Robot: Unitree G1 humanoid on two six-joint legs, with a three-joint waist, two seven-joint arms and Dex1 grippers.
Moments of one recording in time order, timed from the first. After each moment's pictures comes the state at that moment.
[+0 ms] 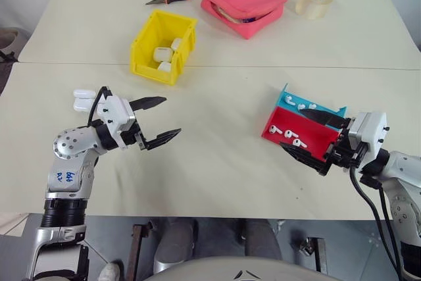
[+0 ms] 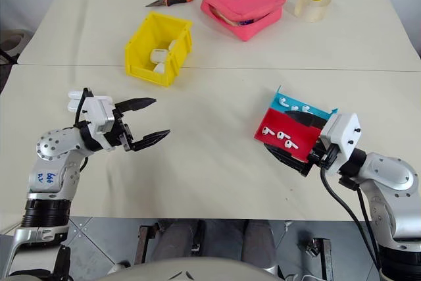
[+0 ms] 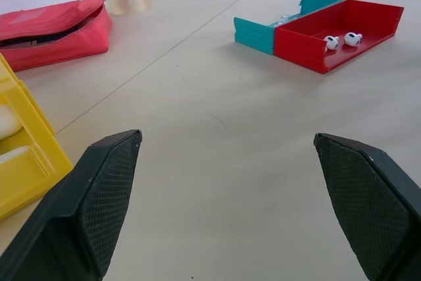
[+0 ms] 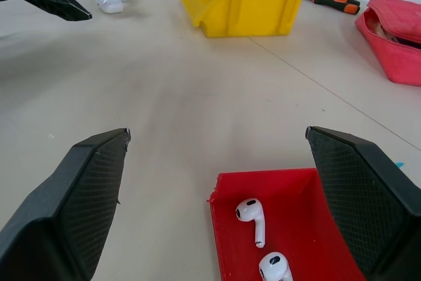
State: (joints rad) left arm -0.29 0.57 0.11 0.02 -0.37 0.00 -0.98; right arm 0.06 -0.70 -0.28 -0.42 0.55 0.24 0.95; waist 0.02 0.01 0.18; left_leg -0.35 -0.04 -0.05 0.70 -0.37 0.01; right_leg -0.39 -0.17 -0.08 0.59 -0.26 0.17
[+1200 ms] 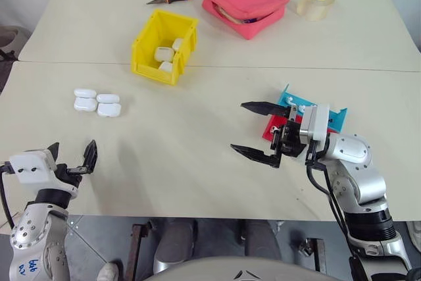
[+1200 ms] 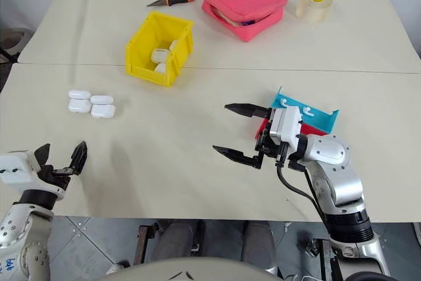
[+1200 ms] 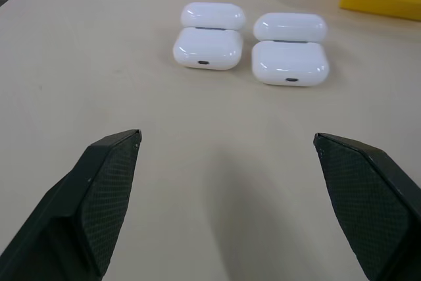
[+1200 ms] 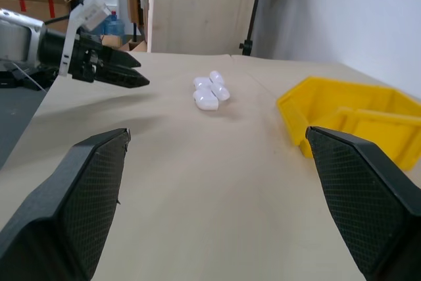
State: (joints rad) left arm 0.32 0.30 0.56 -0.50 -0.43 0.40 -0.19; right arm -0.23 -0.49 0.03 -0.27 0.50 0.07 1.07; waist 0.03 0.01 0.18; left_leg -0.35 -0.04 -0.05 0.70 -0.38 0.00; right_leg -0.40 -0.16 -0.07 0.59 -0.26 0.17
